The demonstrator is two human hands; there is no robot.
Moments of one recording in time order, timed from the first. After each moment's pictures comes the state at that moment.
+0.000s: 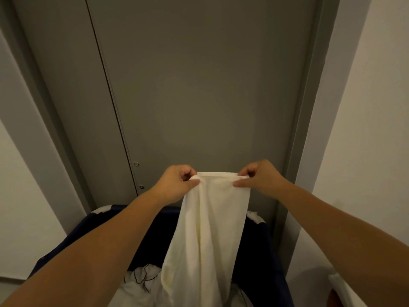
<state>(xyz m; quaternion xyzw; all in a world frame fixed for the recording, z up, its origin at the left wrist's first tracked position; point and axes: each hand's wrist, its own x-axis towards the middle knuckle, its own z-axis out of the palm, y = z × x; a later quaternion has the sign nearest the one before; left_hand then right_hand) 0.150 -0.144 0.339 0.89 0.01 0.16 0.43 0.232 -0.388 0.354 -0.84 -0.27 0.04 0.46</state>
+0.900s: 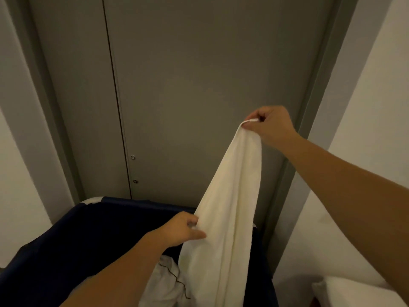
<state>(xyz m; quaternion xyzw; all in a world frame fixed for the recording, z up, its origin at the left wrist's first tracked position) 0.121 -0.158 0.239 0.84 0.00 -0.07 0.53 0.243 -0.363 0.468 -0.84 -0.29 -0.23 0.39</state>
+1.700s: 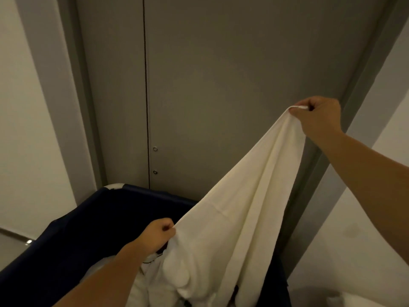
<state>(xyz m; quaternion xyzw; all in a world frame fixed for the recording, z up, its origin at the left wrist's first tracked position) 0.074 -0.060 0.160 0.86 0.17 0.04 0.47 0.262 -0.358 0.483 -0.84 -0.20 -0.30 0.42</state>
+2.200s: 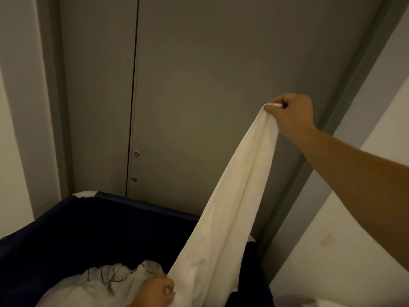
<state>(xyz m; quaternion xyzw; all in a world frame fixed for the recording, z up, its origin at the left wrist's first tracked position) 0.078 -0.099 0.039 0.93 0.08 -0.03 0.37 0.250 -0.292 0.508 -0.83 -0.25 -0.35 0.36</state>
